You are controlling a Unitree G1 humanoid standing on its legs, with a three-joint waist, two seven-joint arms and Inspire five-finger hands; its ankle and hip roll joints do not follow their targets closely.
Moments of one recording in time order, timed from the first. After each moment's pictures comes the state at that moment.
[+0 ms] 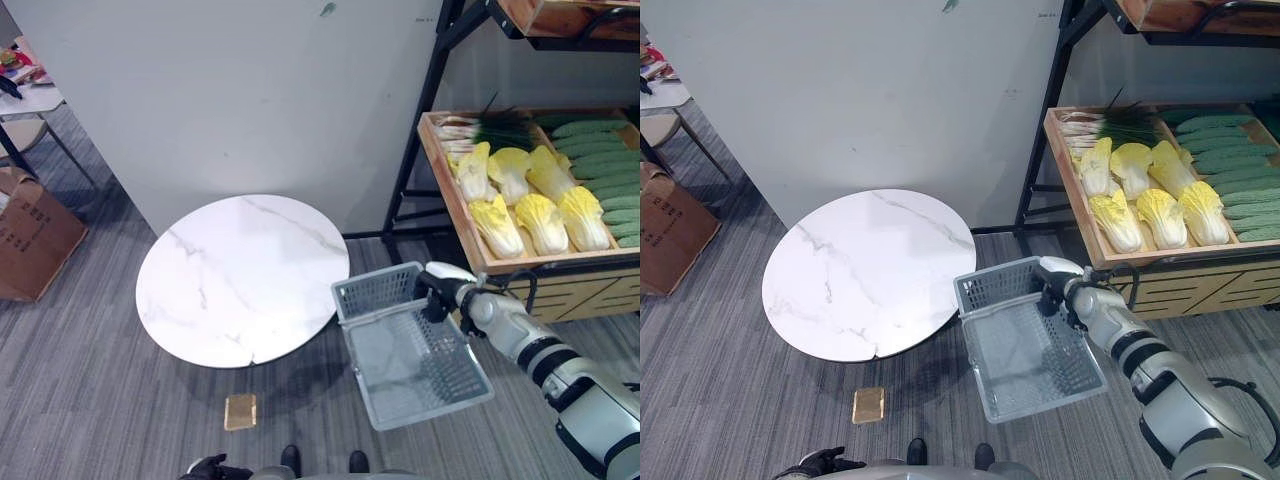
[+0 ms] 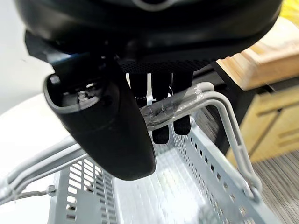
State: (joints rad) left arm 0.01 0.24 -0.16 1.26 -0.16 0.09 0.01; right arm -0.53 -0.67 0.67 0.77 -0.33 0.09 0.17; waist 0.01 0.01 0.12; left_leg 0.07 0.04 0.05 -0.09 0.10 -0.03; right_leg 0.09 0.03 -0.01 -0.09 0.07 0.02
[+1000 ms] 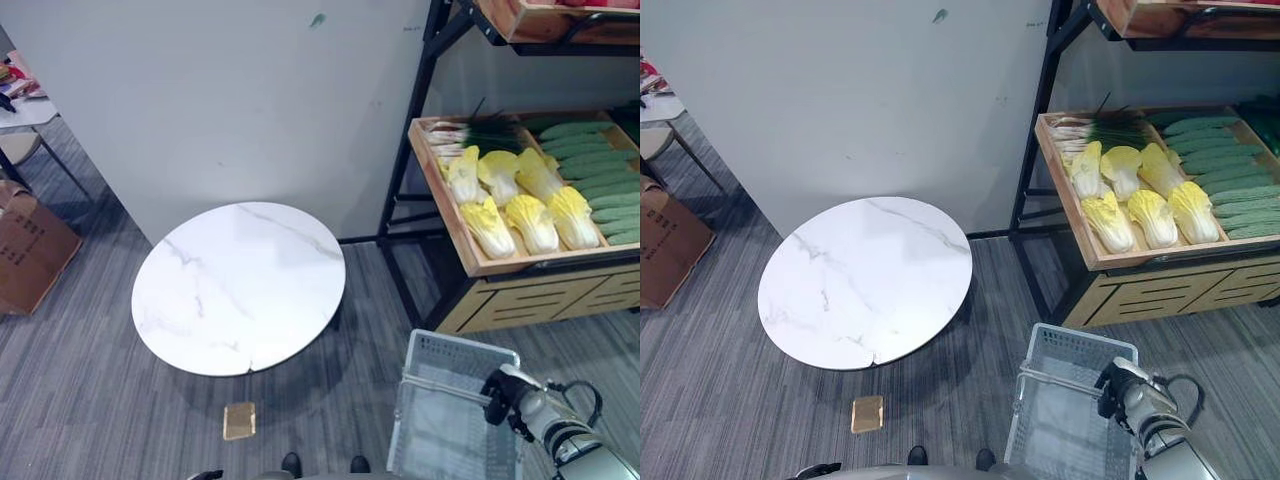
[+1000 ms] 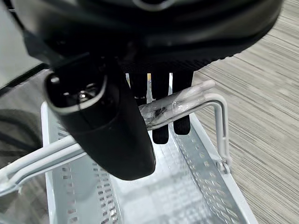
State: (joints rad) left arm 0.02 0.25 -0.17 1.27 -0.14 0.10 0.00; right arm -0.24 -0.57 0.36 1.19 -0.36 0.10 0.05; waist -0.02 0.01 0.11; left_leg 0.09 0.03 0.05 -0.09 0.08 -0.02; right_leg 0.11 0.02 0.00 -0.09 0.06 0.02
